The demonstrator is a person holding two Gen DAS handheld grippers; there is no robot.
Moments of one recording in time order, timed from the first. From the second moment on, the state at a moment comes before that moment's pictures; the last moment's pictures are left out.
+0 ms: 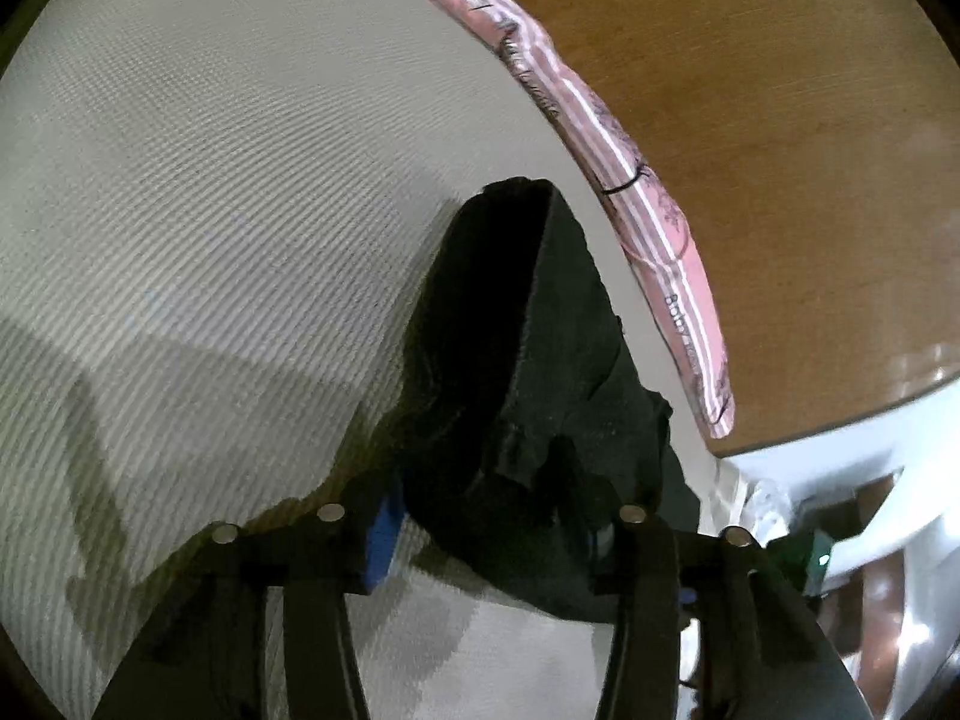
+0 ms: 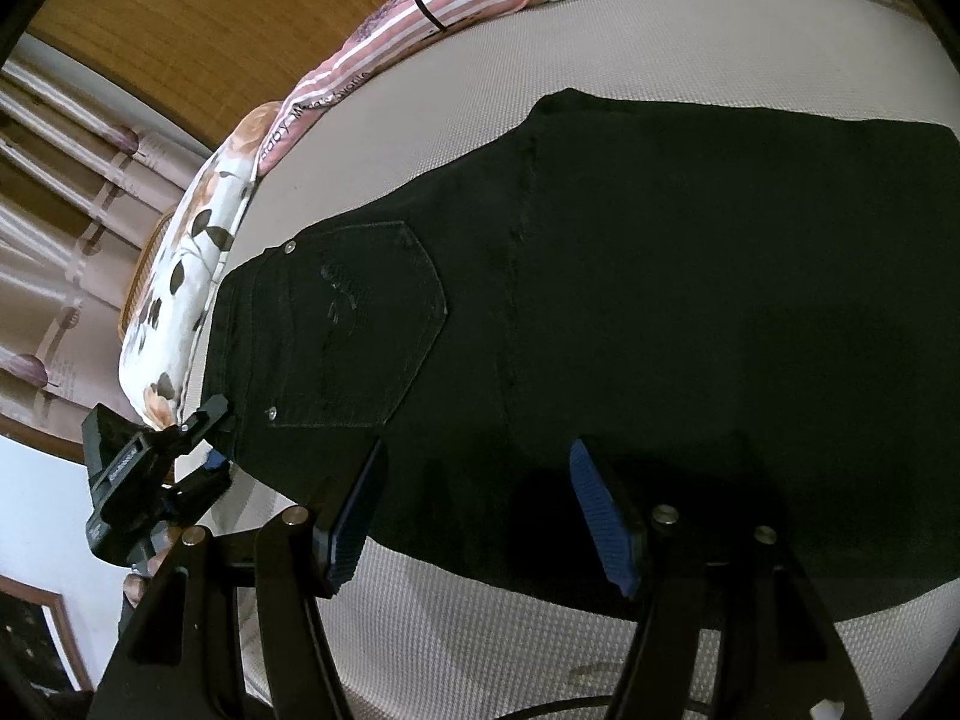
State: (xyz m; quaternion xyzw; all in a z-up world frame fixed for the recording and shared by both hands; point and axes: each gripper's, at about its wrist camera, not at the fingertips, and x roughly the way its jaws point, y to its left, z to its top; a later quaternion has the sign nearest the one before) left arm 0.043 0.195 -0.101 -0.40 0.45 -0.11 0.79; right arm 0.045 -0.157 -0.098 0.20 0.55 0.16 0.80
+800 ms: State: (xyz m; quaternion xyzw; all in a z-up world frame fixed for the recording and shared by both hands) left arm 0.087 0.047 0.042 -0.30 0.40 -0.25 0.83; right arm 0.023 -0.239 -0.037 0.25 0.46 0.13 0.84
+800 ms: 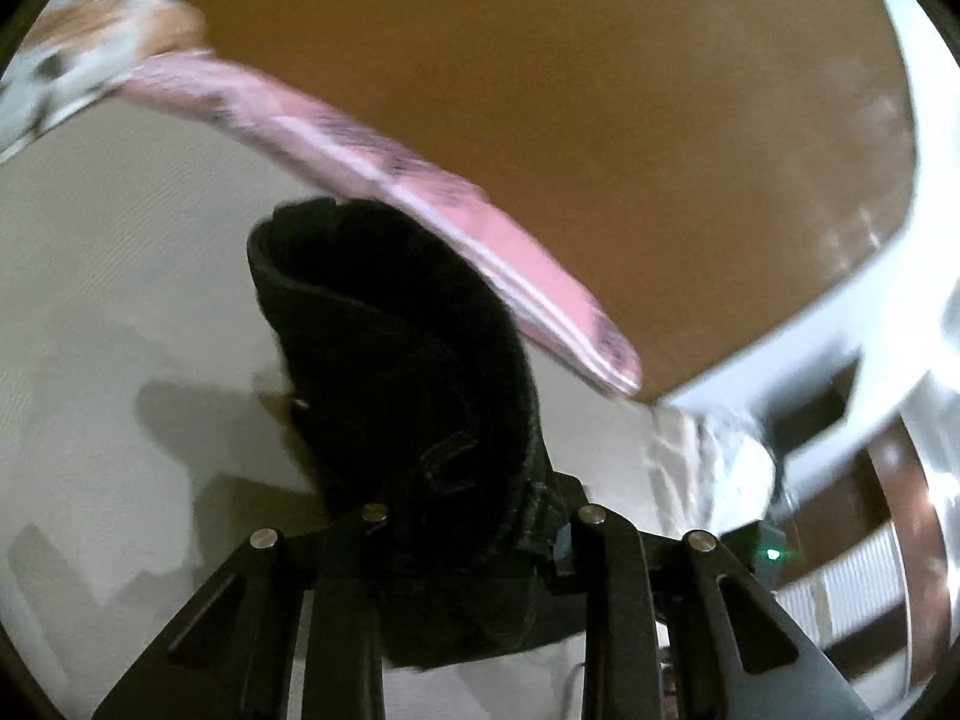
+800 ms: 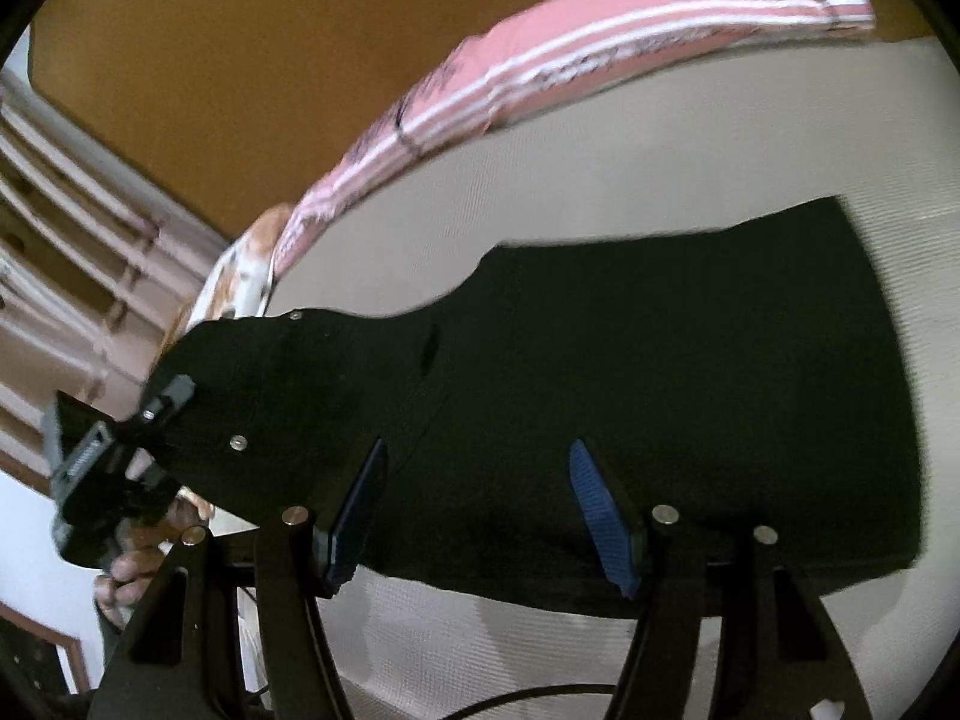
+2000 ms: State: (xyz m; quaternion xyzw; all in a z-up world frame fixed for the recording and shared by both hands) left arm 0.072 -0.157 -0.025 -0.05 0.54 -0.34 0.77; right arm 0.038 -0.401 -0.112 0.38 0.48 0.15 0.78
